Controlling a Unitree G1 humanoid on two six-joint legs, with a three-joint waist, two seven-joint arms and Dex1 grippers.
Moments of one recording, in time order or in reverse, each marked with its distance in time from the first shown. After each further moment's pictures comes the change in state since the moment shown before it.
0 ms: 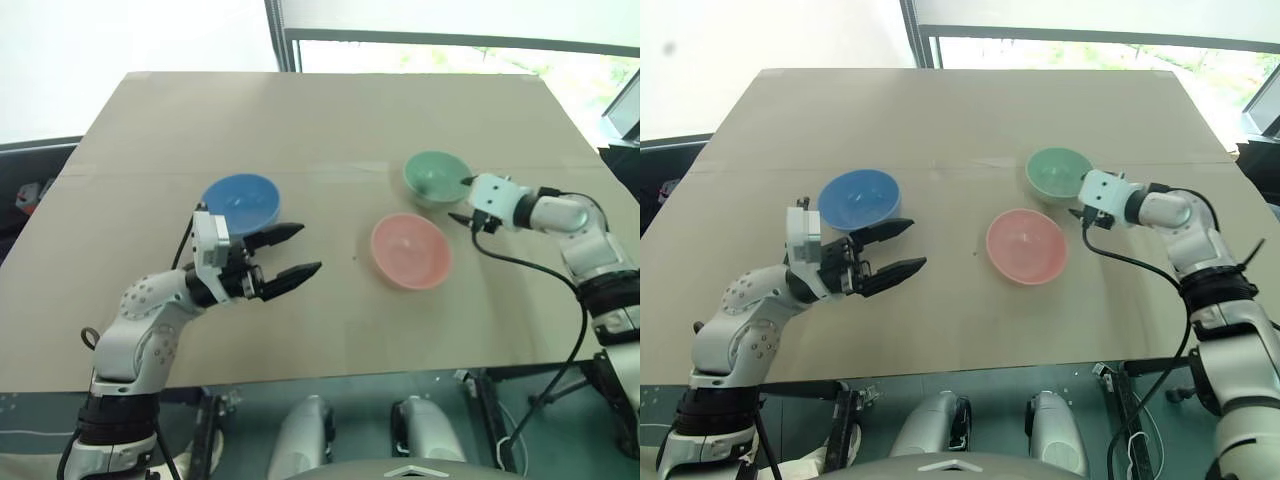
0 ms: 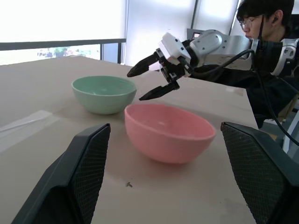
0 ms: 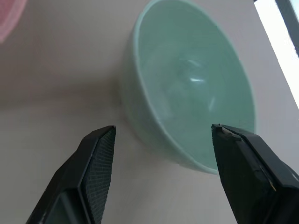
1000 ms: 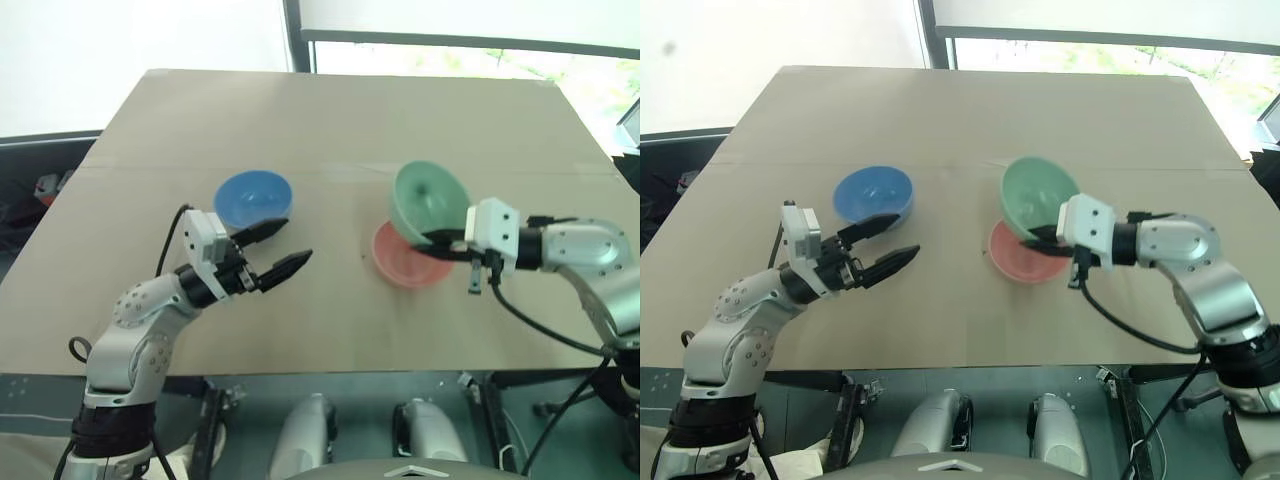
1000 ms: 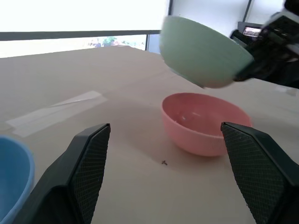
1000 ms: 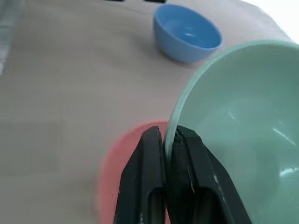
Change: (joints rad) left arm -0.012 -0.006 0.028 -0.001 0.042 0.029 0.145; right arm 0.421 -0.132 -0.132 -1.104 0.529 0.671 0.229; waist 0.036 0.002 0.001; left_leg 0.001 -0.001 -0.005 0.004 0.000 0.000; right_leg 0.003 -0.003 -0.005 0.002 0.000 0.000
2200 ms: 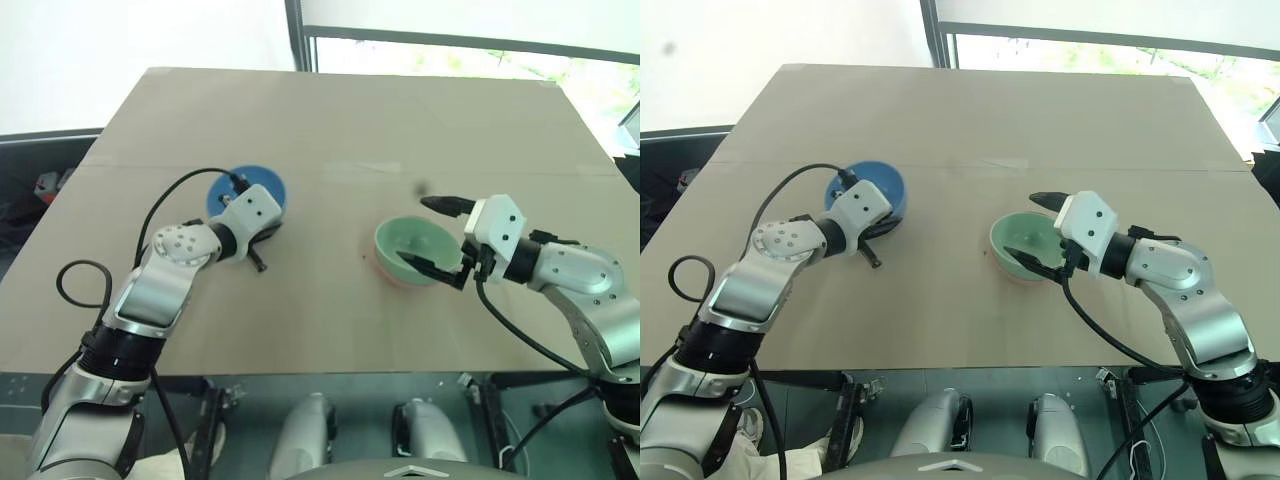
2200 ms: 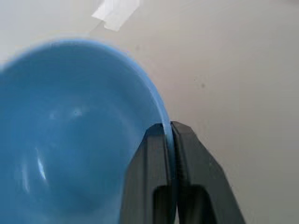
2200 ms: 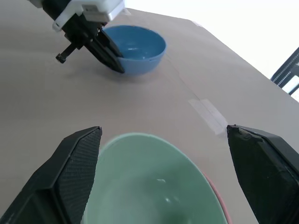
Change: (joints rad) left arm -0.331 0.190 -0.350 0.161 0.567 0.180 0.232; right arm 0.109 0.119 -0.091 -0.138 -0.029 0.053 -0.237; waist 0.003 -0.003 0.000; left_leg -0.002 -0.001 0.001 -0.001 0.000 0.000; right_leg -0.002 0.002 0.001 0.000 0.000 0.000
